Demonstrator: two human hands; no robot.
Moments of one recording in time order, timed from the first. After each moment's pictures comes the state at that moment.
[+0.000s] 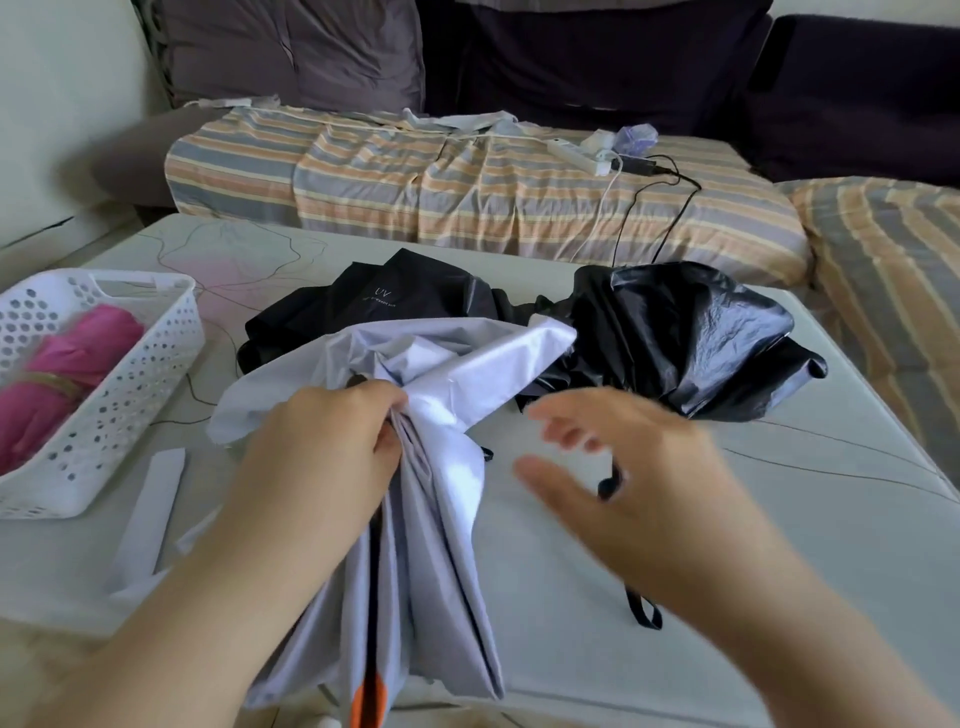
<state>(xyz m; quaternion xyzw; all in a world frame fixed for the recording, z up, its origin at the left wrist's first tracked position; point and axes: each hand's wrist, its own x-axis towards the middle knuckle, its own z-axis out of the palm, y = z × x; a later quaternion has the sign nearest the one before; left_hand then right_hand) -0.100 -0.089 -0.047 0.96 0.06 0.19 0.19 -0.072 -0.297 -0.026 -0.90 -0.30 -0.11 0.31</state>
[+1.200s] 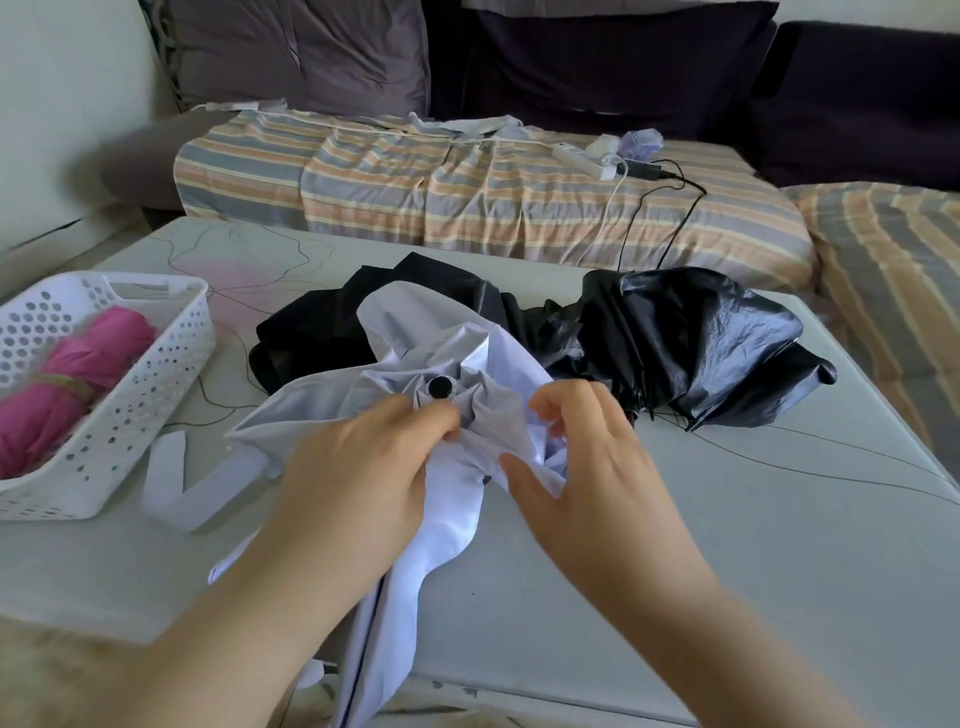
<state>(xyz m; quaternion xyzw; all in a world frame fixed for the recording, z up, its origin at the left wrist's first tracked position) -0.103 -0.093 -0.057 0.95 -0.06 0.26 0.15 -0.067 -0.265 -0.064 -0.89 -0.25 -0.15 0.35</state>
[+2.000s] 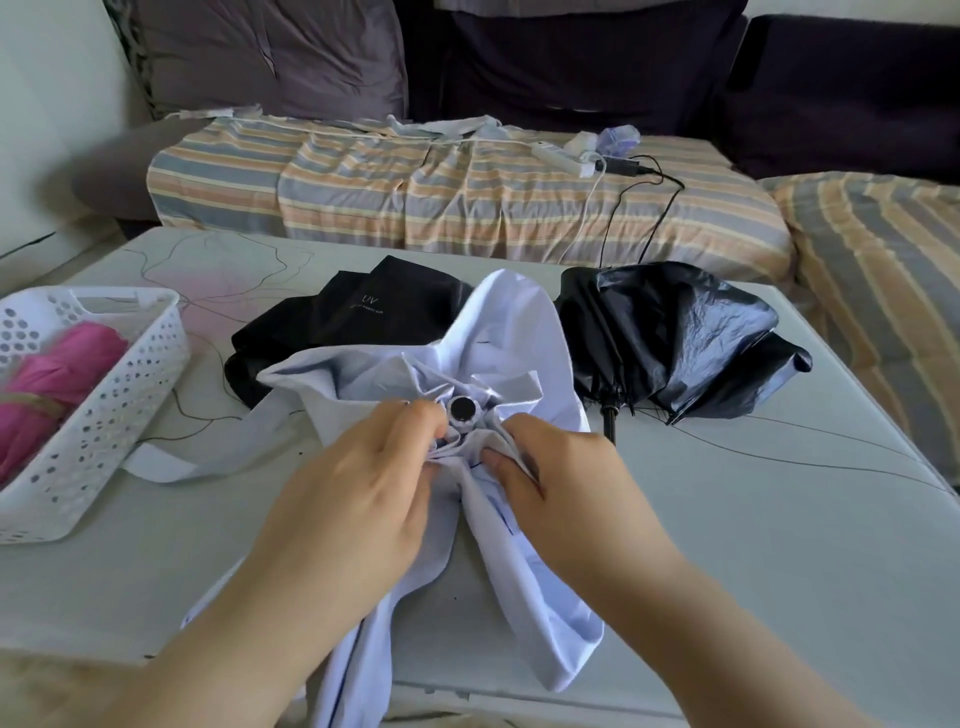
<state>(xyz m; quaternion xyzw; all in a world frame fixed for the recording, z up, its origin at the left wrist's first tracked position) -0.108 -0.106 -0.065 0.94 -0.11 0.30 0.15 -0.063 -0.269 -0.057 -0.92 -0.23 -0.02 0.31</state>
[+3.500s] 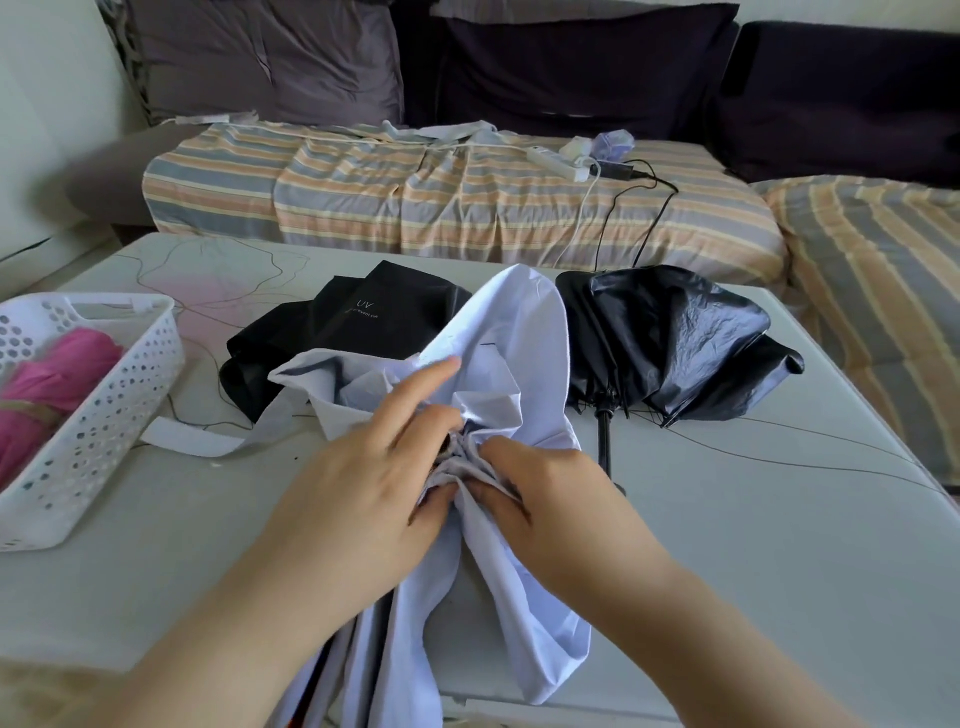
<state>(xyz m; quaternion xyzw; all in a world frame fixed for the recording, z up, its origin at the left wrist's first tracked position) -0.099 -0.107 -0.060 0.94 -0.16 0.25 0.13 -0.060 -0.270 -0.068 -0.88 -0.36 -0.11 0.29</state>
